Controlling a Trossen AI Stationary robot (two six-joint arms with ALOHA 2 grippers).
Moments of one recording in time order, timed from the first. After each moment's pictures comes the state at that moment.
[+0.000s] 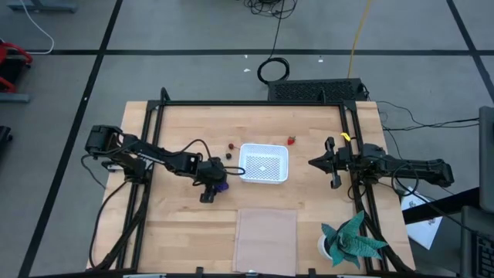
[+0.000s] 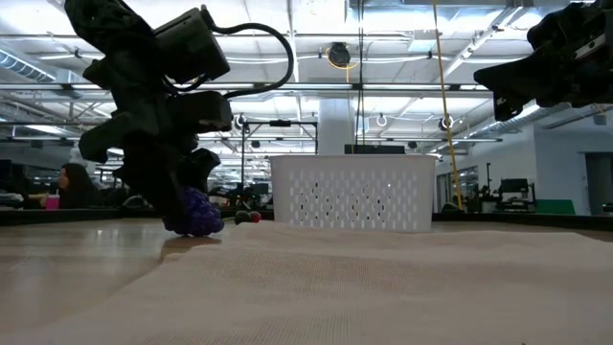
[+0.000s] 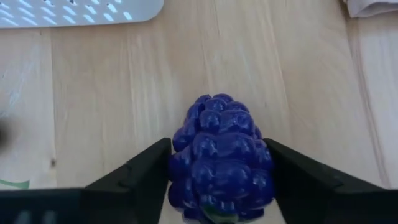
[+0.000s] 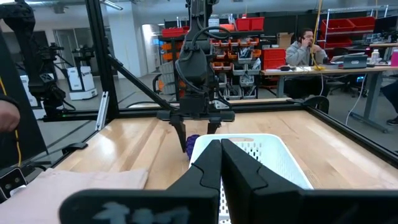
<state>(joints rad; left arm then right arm) -0.07 1.57 0.70 -0.18 0.07 0.04 -0.10 0.09 0.02 0.13 -0.13 0.07</state>
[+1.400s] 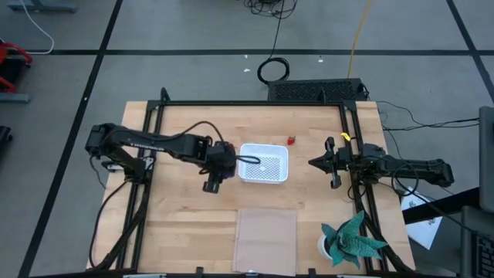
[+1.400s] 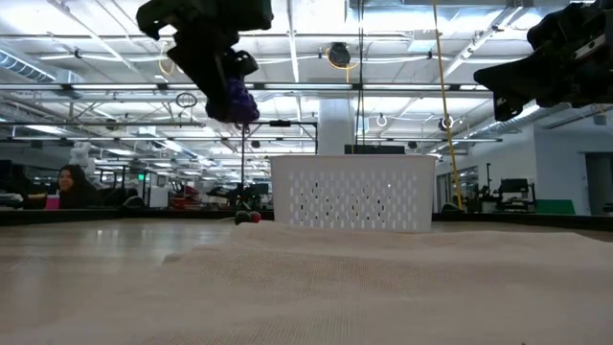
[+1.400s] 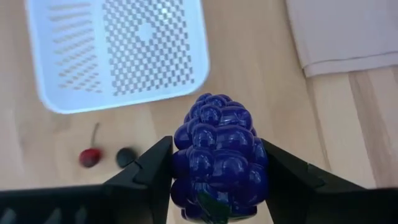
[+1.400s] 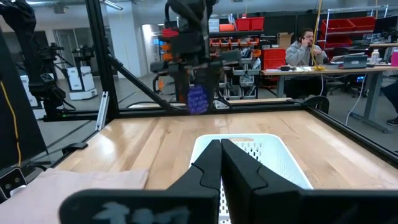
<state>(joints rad) -0.04 1.57 1.29 -0.87 -0.01 0.19 -0.10 0.09 0.02 0.13 -0.13 0.07</state>
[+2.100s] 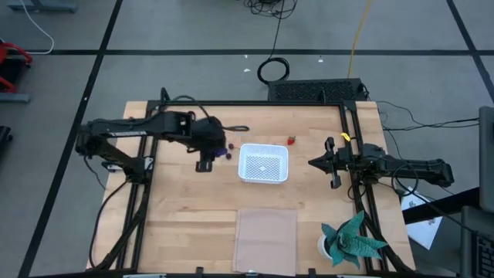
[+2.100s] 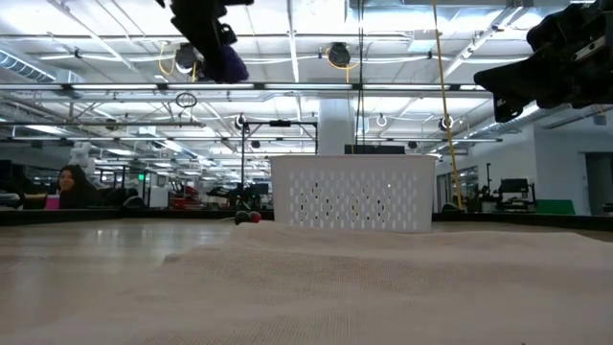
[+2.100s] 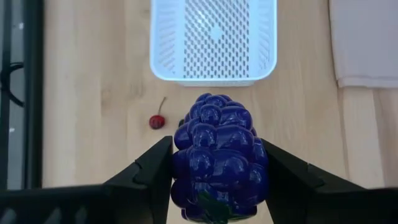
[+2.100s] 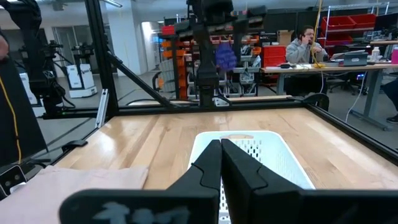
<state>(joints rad) 0.11 1.43 1.41 -1.06 -0.04 0.18 -0.10 0.09 0.02 0.12 -0.13 0.07</state>
